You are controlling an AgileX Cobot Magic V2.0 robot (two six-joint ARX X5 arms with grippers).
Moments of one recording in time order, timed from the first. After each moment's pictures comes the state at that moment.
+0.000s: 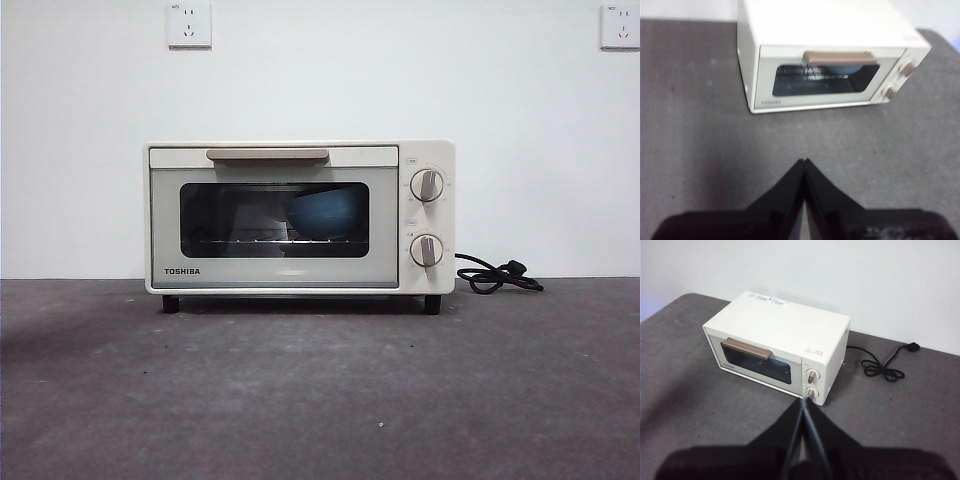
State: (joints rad) left arm 0.02 0.80 1.12 -0.88 0.36 -0.05; right arm 0.62 1.10 2.05 -1.35 0.21 0.03
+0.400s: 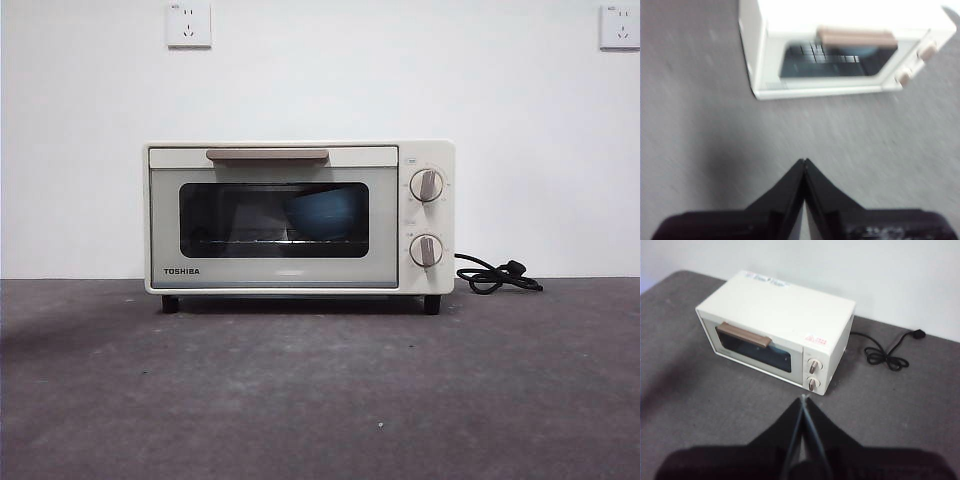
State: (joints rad) left arm 0.02 0.85 1.12 -0.86 0.33 -0.03; right arm 0.62 1.18 2.05 -1.35 0.21 0.03
